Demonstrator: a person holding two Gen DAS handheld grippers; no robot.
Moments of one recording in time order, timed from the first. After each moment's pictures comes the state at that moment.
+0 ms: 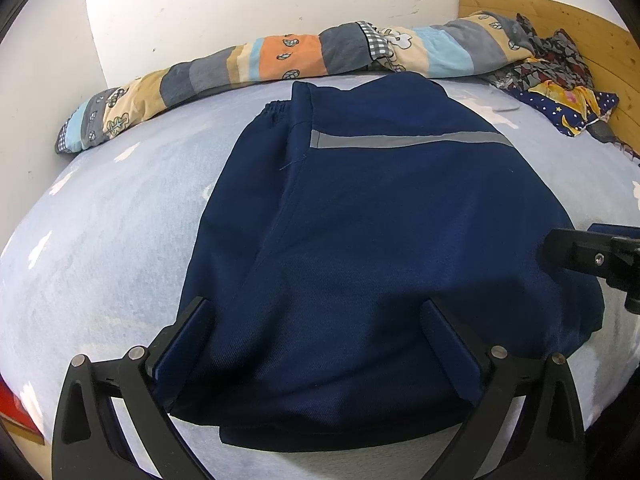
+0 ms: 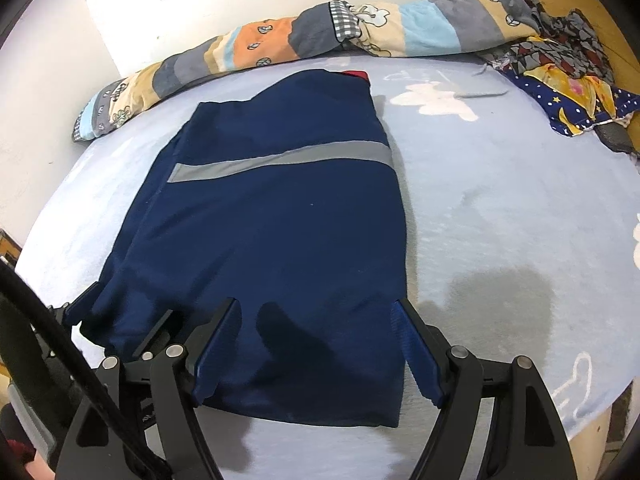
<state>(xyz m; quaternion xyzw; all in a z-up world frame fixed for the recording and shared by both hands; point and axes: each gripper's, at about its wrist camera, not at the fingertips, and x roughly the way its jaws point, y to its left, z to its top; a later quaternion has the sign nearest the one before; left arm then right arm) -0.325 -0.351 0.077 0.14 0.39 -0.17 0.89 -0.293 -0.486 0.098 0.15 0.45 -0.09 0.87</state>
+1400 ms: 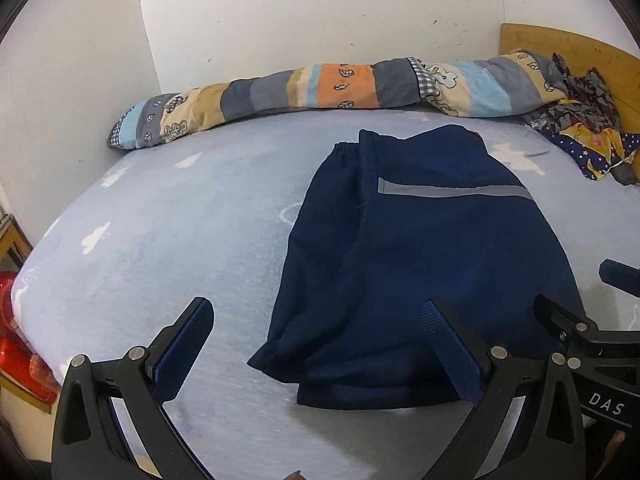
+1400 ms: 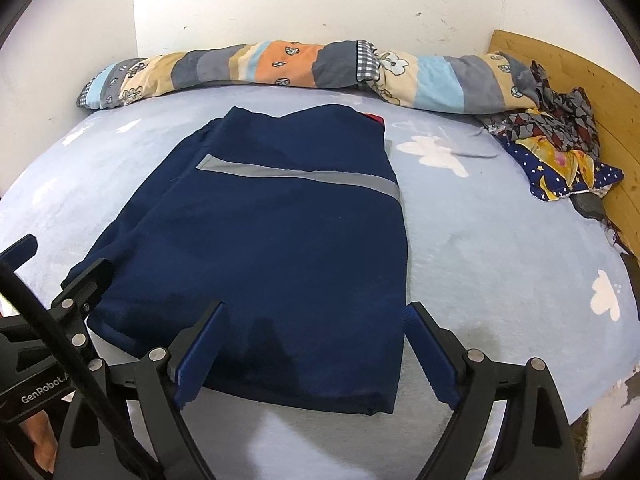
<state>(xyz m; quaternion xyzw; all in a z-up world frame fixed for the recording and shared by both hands) -0.353 -0.316 0.132 0.12 0.35 -0.09 0.92 -0.311 -0.432 0.120 0.04 0.42 -0.13 0.90</state>
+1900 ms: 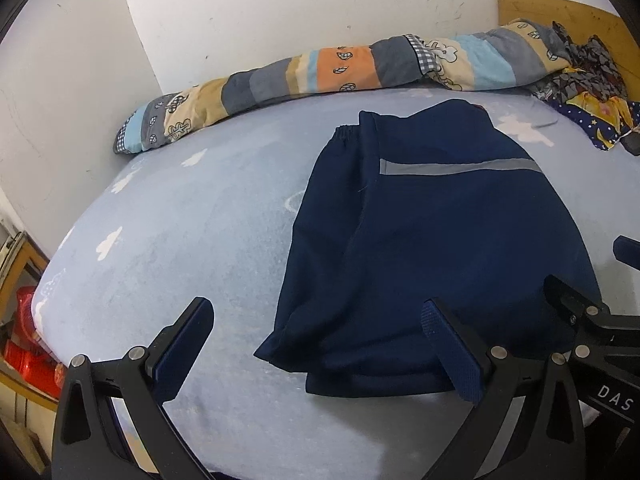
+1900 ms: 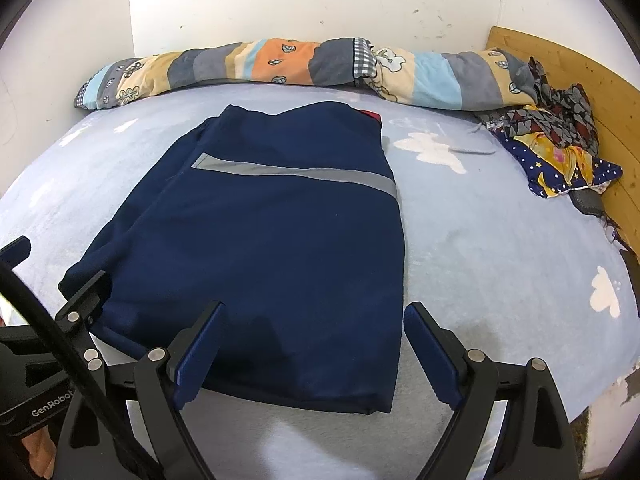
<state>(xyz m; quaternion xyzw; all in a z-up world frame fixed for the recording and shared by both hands) -0.353 -0.327 0.130 0.16 0.38 -0.07 0.91 -0.310 -0.435 0.119 0.04 0.42 -0.13 0.90</state>
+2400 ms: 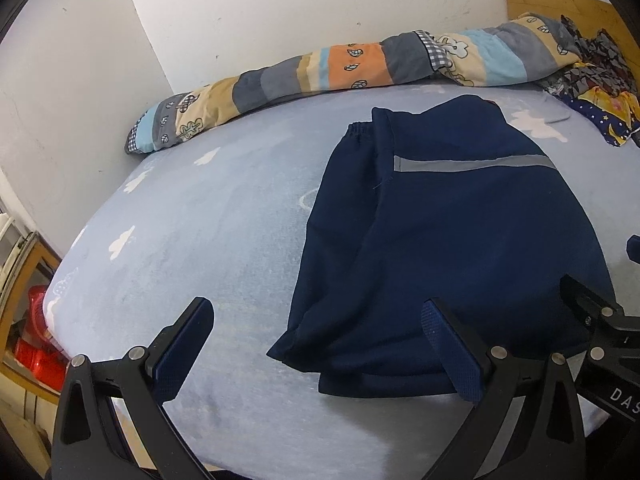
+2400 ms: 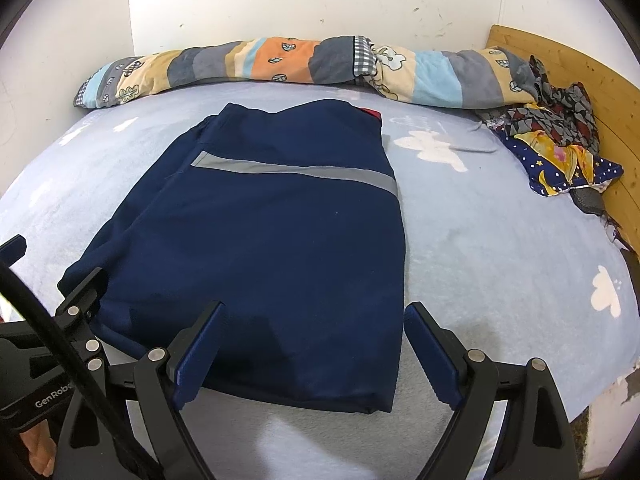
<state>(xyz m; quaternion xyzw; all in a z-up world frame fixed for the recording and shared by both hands) -0.350 -0.325 0.127 0.17 0.38 -0.05 0.91 -0.310 -0.435 0.117 0.04 0.42 -0.13 0.90</state>
